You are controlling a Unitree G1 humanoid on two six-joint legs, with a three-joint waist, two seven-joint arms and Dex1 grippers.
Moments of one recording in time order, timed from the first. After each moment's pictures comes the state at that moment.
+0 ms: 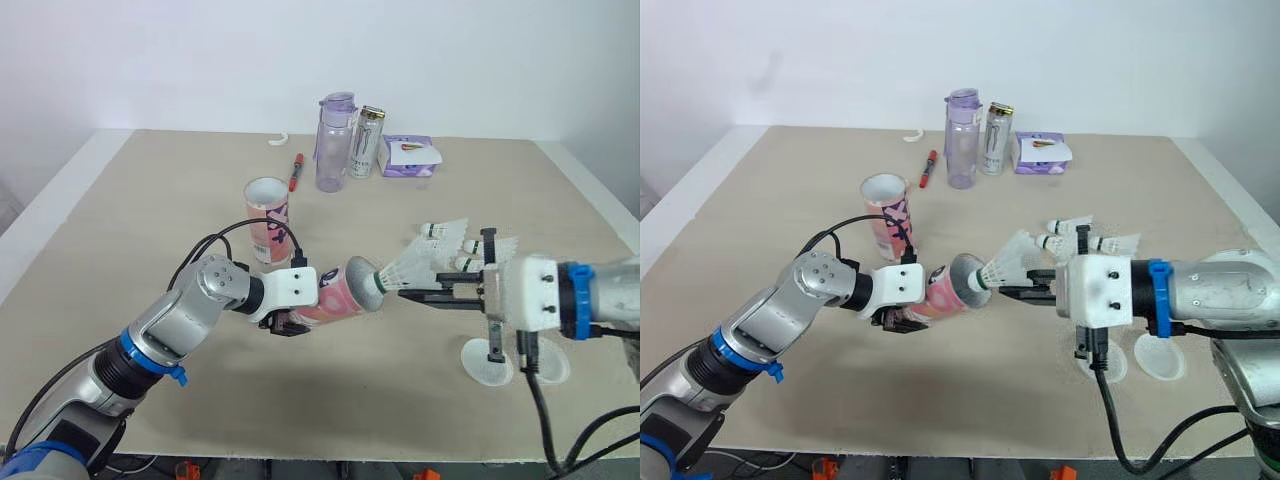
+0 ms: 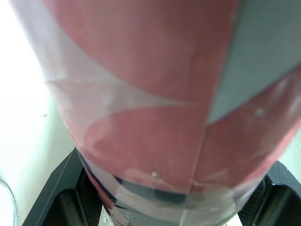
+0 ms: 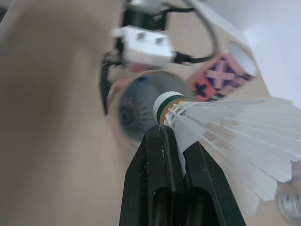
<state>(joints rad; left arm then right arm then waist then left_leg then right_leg) -0.64 0.62 -0.54 -0.28 0.06 0.70 -1.08 -0.28 -1.04 -0.12 -0.60 0.36 0.21 1.14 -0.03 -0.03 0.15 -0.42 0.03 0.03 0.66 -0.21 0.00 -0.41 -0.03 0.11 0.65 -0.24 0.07</state>
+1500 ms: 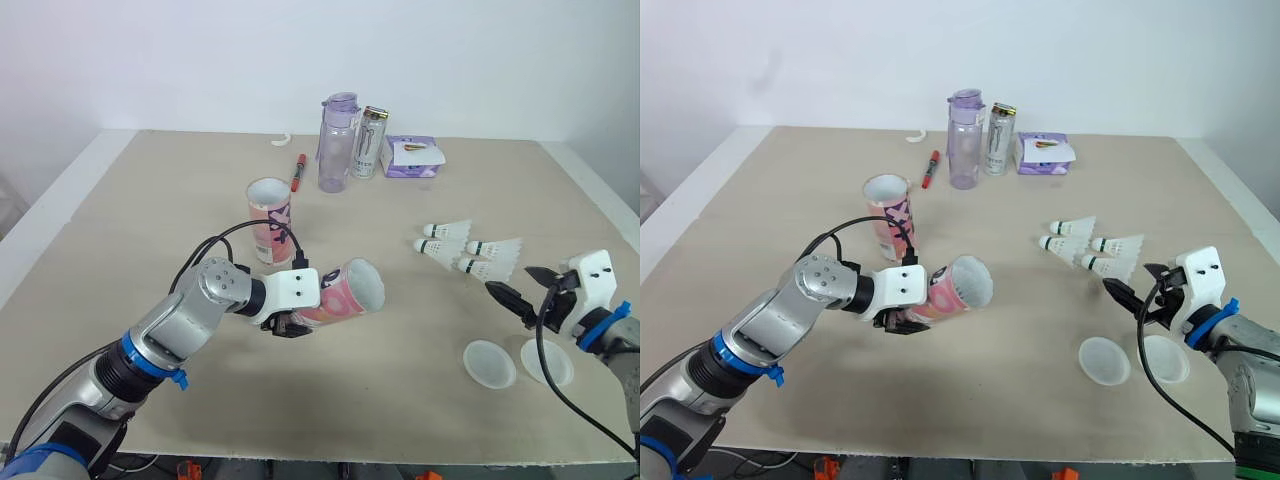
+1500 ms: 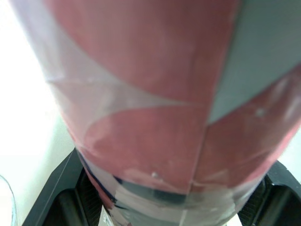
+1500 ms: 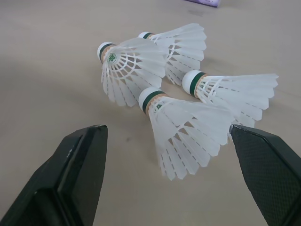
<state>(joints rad) -0.63 0.61 -0.54 -0.31 0.06 0.72 -1.06 -0.09 -0.76 -0.42 0.07 0.43 0.41 0.74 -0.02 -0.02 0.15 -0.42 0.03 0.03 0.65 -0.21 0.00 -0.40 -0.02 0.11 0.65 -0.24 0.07</state>
